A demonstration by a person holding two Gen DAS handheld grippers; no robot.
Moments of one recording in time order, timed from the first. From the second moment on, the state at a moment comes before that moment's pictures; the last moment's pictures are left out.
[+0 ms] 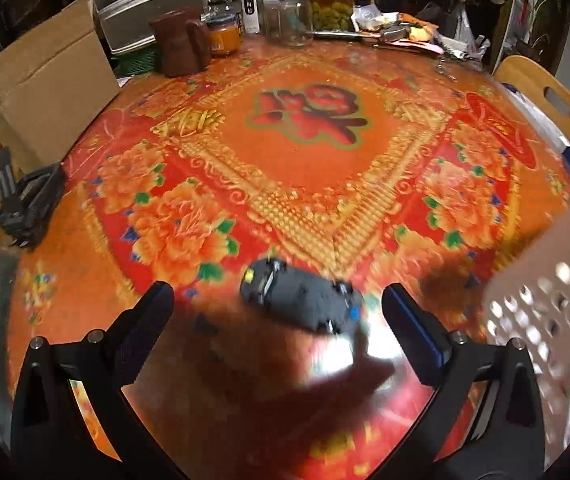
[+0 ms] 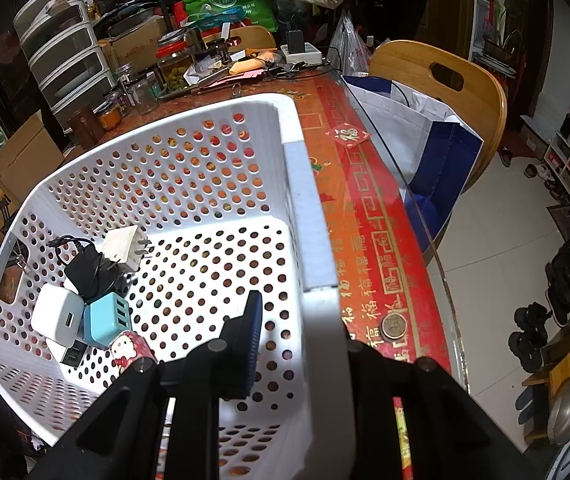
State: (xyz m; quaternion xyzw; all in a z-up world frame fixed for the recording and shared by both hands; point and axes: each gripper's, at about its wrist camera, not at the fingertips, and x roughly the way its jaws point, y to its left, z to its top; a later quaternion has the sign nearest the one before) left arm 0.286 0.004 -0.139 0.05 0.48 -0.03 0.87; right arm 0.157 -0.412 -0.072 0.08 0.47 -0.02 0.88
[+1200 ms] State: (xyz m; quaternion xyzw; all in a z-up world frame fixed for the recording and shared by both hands) left arm 0.210 -0.054 -0.015 0.13 0.34 0.02 0.93; right arm 0.155 -0.411 -0.073 0.08 0.47 -0.02 0.88
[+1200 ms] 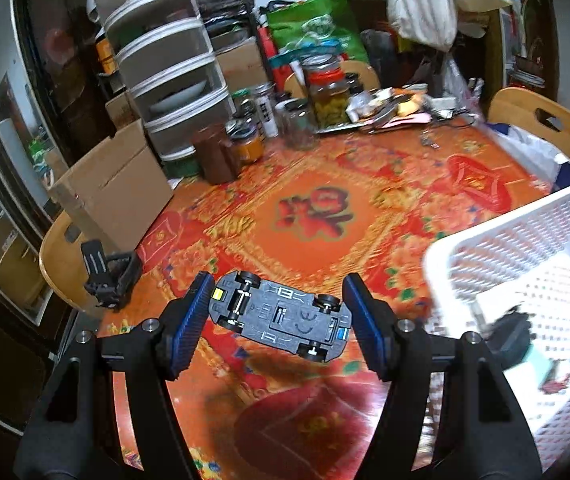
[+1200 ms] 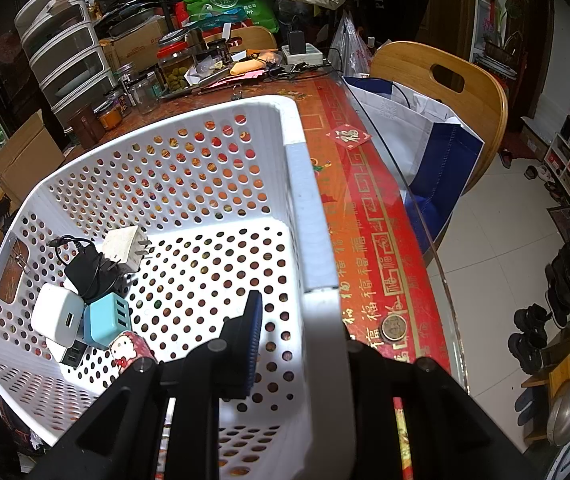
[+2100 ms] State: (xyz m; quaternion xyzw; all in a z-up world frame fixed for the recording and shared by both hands) left arm 0.198 -0.298 -0.068 0.31 0.50 -0.17 0.79; right arm 0.158 -0.409 -0.069 0.08 0.47 -0.01 0.88
